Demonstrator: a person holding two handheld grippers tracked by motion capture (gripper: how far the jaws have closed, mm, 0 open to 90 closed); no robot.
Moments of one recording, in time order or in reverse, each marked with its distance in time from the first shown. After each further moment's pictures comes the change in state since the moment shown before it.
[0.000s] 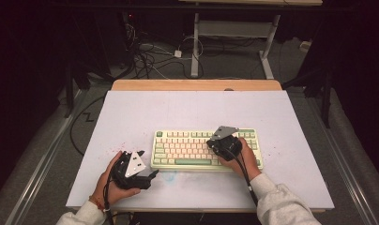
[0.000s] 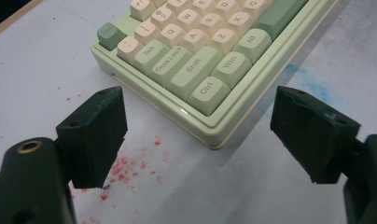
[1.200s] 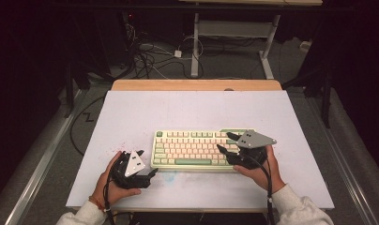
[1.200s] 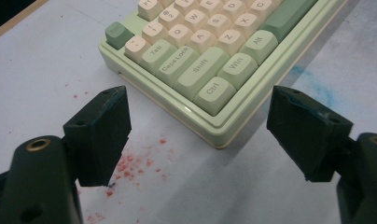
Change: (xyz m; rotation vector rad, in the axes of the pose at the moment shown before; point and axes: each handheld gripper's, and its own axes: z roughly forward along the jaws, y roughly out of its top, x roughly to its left) left arm 0.001 0.001 -0.003 0.000 0.021 -0.018; right arm 0.002 -0.017 -0.087 -0.287 -0.050 0.014
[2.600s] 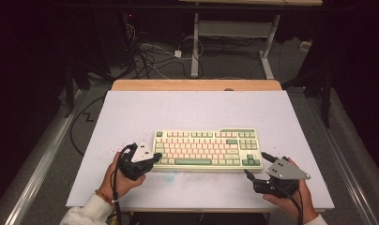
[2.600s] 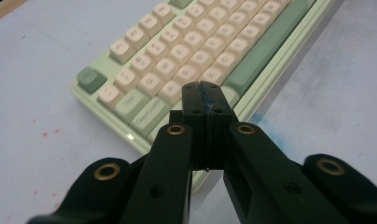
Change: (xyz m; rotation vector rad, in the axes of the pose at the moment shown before) left arm 0.003 0.048 -0.001 0.021 -0.145 -0.029; right arm 0.007 -0.071 -0.069 0.059 -0.157 0.009
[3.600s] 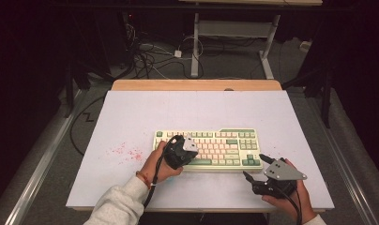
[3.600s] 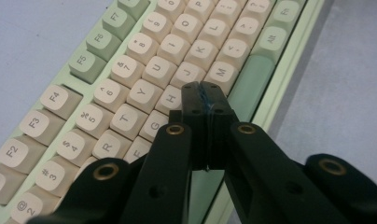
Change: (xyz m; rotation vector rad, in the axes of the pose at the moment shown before) left arm -0.029 0.071 0.086 0.128 -0.115 0.122; right arm 0.003 -0.005 0.006 0.022 0.018 -0.016
